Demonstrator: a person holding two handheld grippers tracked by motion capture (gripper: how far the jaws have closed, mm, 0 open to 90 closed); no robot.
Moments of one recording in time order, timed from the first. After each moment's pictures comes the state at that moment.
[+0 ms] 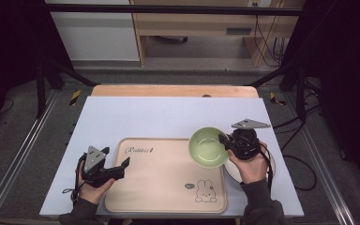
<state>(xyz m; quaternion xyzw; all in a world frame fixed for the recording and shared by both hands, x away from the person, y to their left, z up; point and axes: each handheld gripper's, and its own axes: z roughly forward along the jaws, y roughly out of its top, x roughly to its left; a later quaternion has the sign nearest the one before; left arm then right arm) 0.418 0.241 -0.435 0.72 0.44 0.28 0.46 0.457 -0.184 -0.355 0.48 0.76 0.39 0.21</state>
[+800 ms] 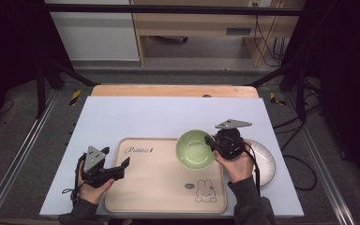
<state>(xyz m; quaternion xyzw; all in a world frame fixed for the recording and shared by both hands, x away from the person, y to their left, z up) 0.417 0.241 -0.434 0.72 0.44 0.28 0.46 0.466 -0.150 -0.364 0.46 0.78 0.39 0.18</state>
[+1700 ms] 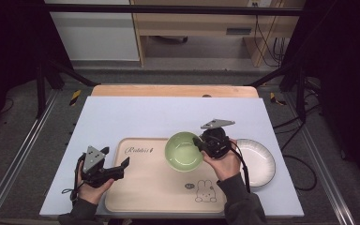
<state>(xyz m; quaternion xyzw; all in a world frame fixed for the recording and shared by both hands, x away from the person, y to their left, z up) 0.417 0.242 -0.434 0.72 0.43 0.28 0.46 0.476 -0.117 -0.374 0.44 0.80 0.38 0.17</state>
